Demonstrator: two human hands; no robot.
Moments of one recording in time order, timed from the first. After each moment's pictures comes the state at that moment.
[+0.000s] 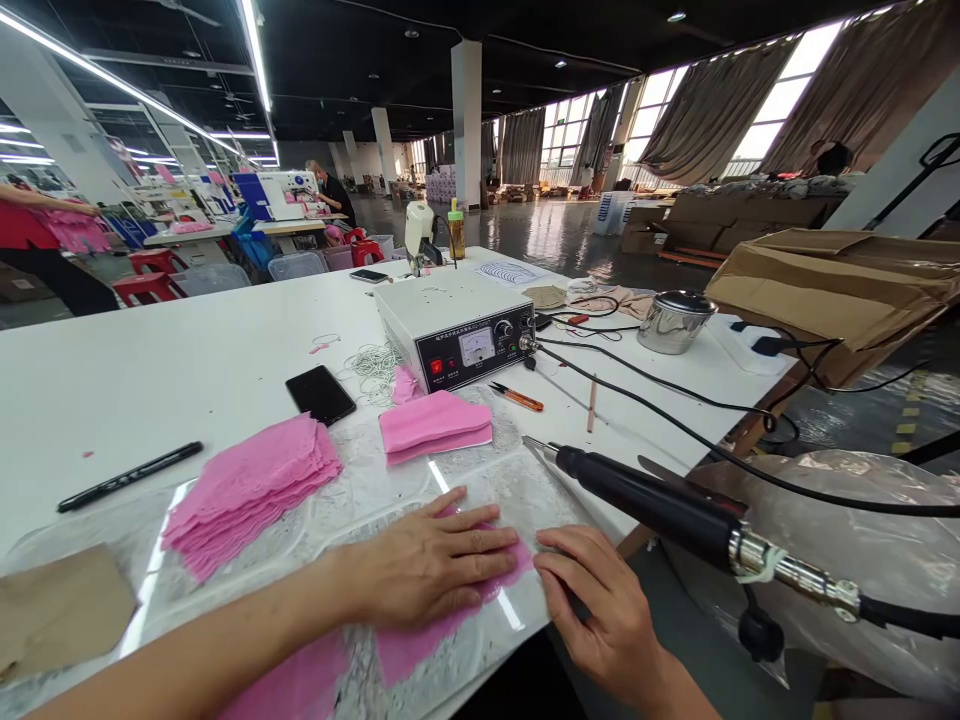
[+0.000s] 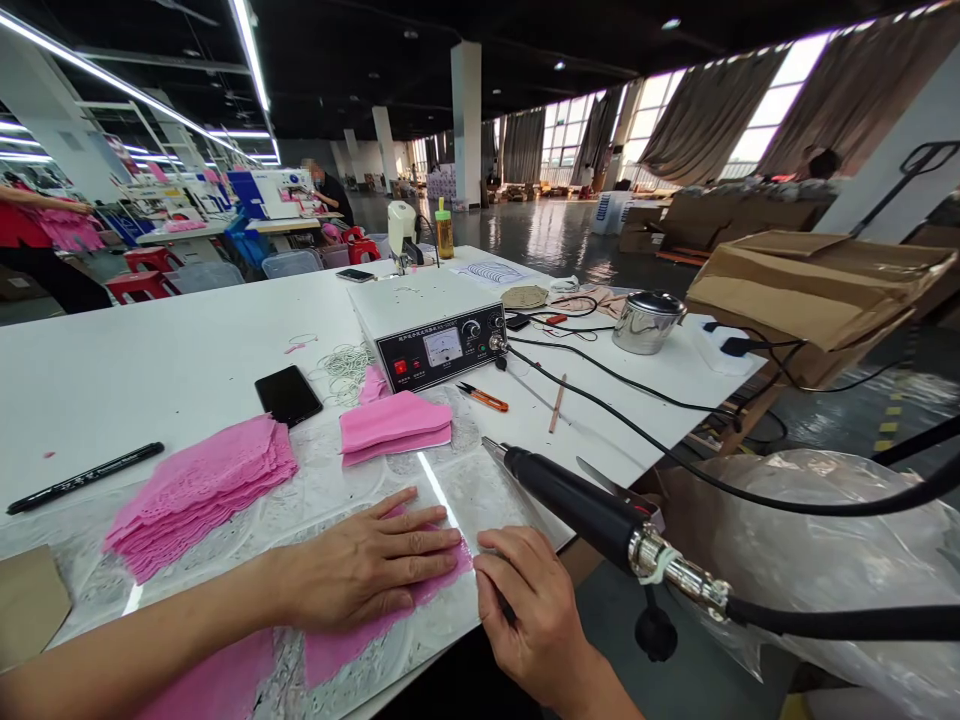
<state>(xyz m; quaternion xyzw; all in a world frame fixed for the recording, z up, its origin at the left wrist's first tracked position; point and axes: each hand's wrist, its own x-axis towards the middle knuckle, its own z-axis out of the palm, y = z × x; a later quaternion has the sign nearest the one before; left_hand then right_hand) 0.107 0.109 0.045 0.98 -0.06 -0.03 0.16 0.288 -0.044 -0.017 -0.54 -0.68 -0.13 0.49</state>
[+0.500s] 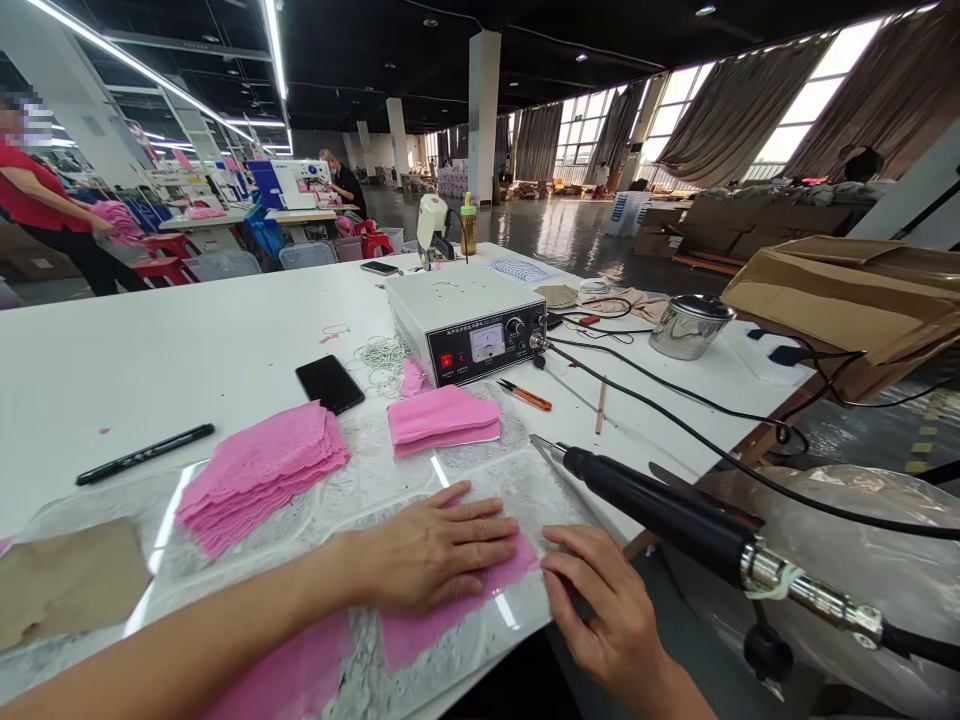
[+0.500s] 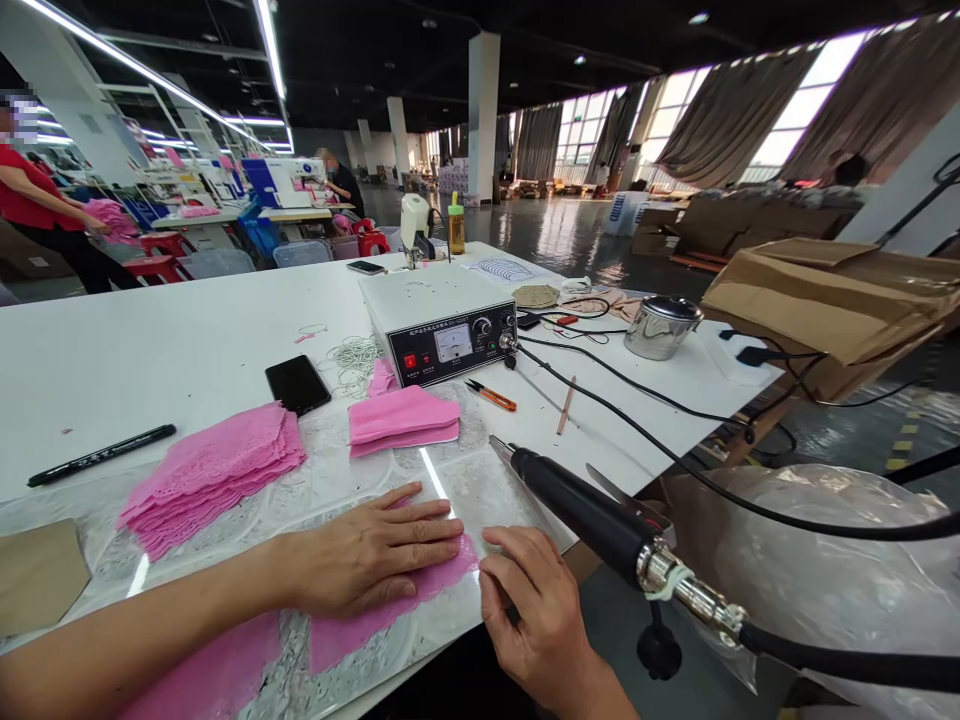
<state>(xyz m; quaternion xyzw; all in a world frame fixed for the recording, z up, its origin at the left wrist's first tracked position) 0.108 0.113 0.042 0.99 -0.07 -0.05 0.13 0.290 -0.047 -0.020 -0.54 -0.68 -0.12 0.48</state>
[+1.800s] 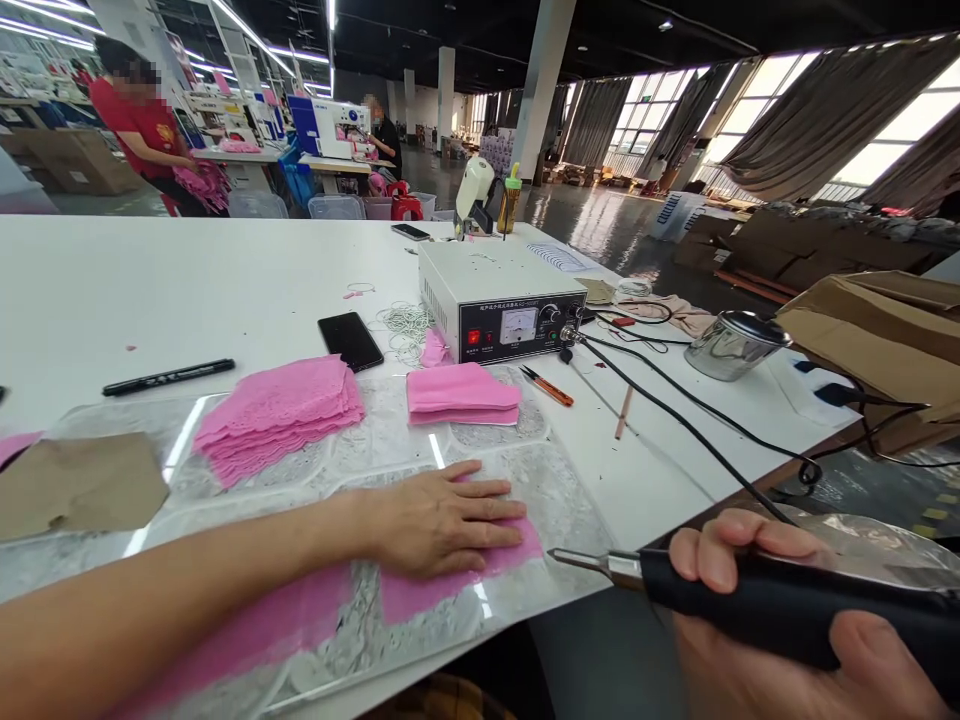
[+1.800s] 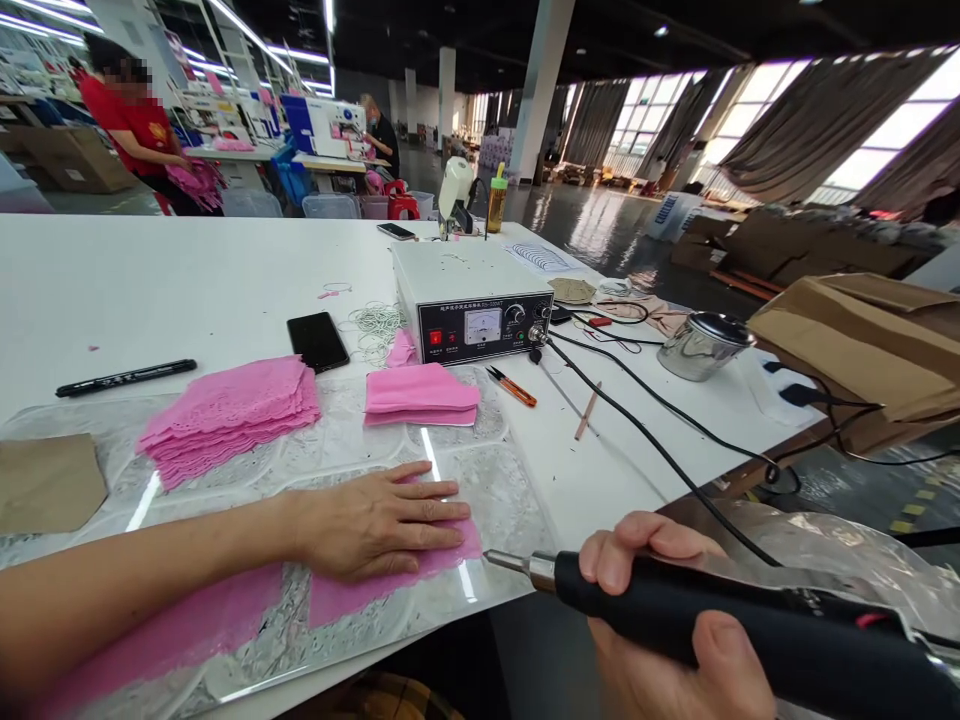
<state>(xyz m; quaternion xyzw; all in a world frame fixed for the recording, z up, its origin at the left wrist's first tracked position) 0.106 0.112 0.027 0.98 -0.06 0.01 0.17 0.313 -0.054 0.048 -0.41 -0.30 0.17 0.84</state>
